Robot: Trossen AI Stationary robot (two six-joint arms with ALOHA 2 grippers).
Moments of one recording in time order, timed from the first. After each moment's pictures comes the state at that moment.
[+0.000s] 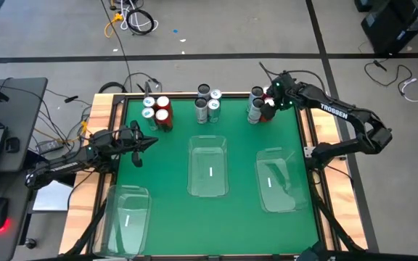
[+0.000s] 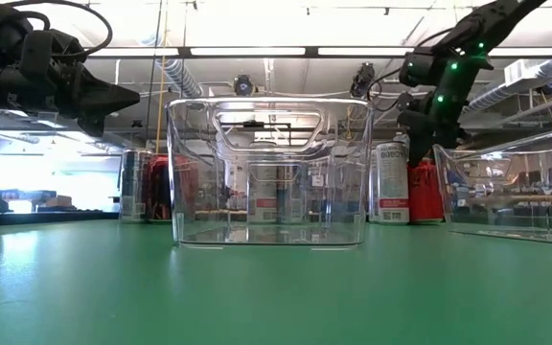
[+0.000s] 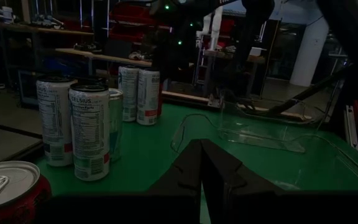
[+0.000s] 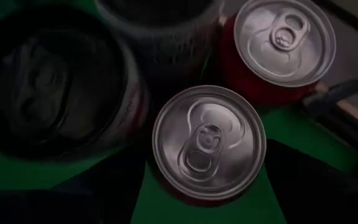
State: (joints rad) left arm 0.33 0.02 0.01 0.06 0.12 -0.14; right arm -0.88 1.30 0.90 -0.64 0.03 0.04
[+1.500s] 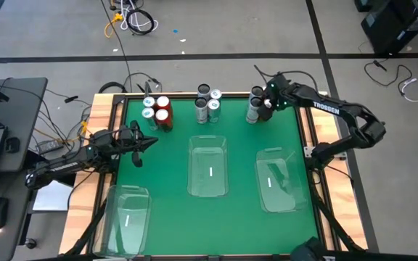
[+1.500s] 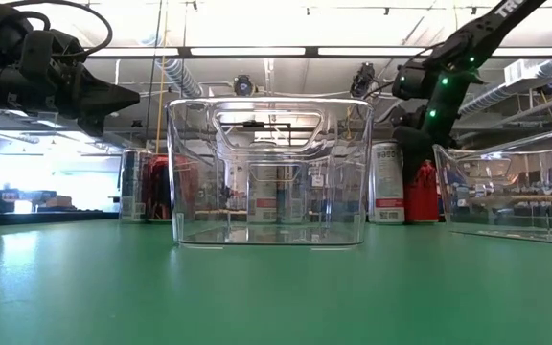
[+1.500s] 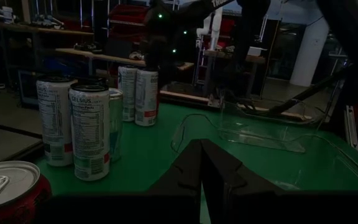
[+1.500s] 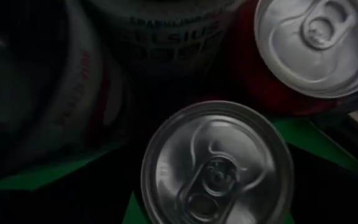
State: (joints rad) left arm 0.33 0.02 0.01 0.06 0.12 -0.14; right arm -0.89 1.40 0.89 -0.58 0.06 -0.01
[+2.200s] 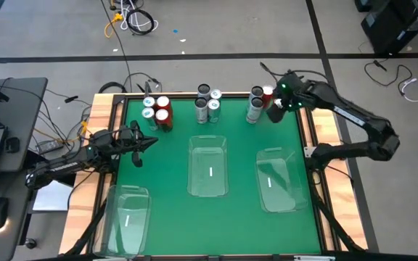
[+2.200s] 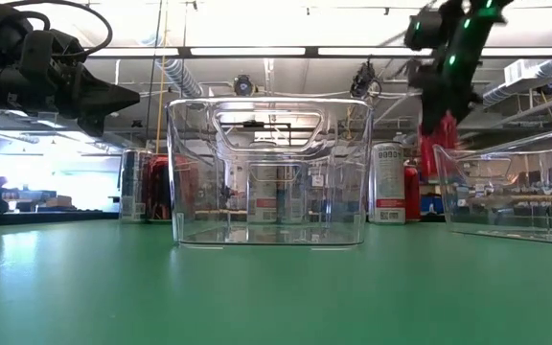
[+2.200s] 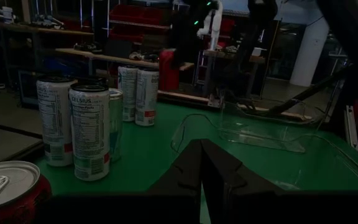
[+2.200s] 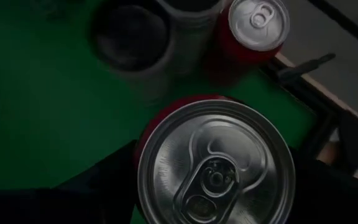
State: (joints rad) left arm 0.33 0.02 0.01 0.06 0.12 -0.14; right arm -0.74 1.16 1.10 -1.04 0.13 0.15
